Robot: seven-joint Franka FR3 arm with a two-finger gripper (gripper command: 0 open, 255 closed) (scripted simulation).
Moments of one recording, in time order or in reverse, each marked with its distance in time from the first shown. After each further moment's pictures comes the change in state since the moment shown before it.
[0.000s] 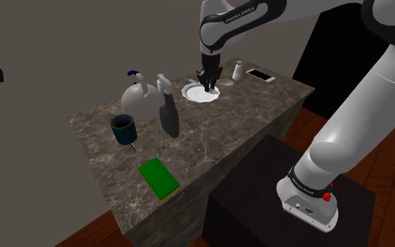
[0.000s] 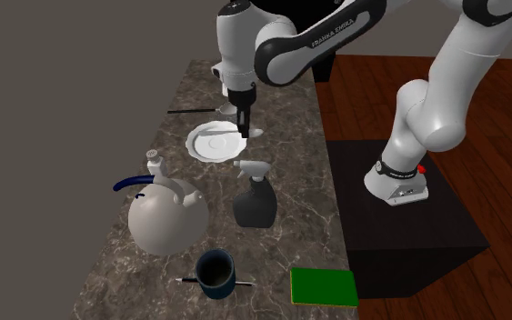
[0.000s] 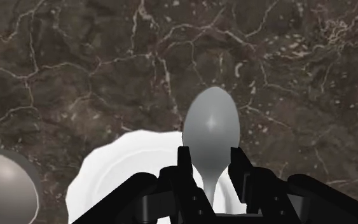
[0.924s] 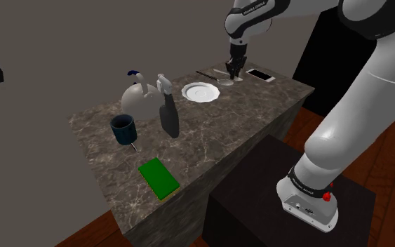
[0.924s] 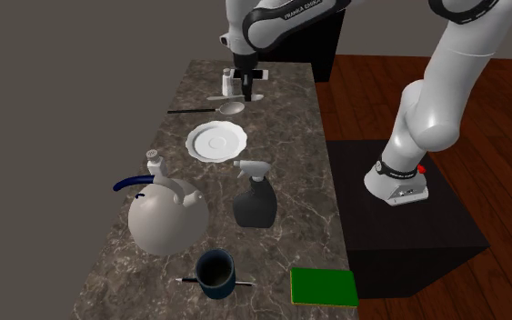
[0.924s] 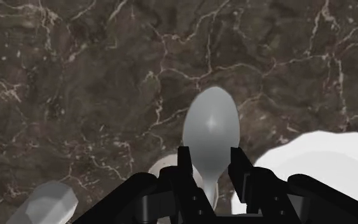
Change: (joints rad) arm -0.166 0.076 -0.177 0.099 -0.010 -0.010 -0.338
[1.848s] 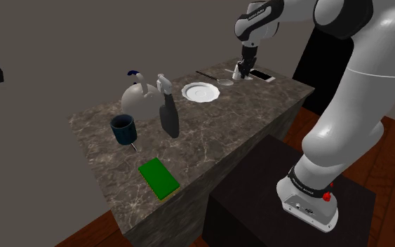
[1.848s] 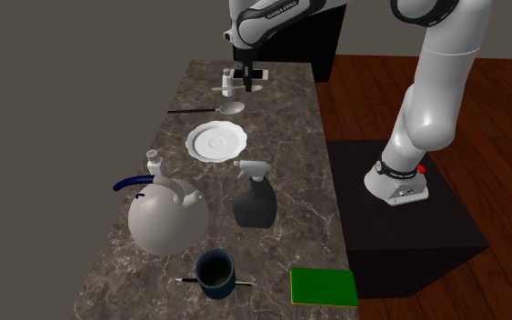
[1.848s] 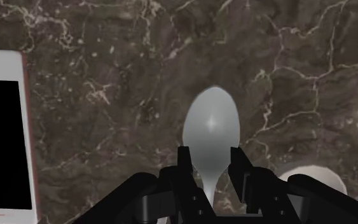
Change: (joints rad) arm -0.103 0.167 -0.080 0.127 0.038 0.044 -0.199
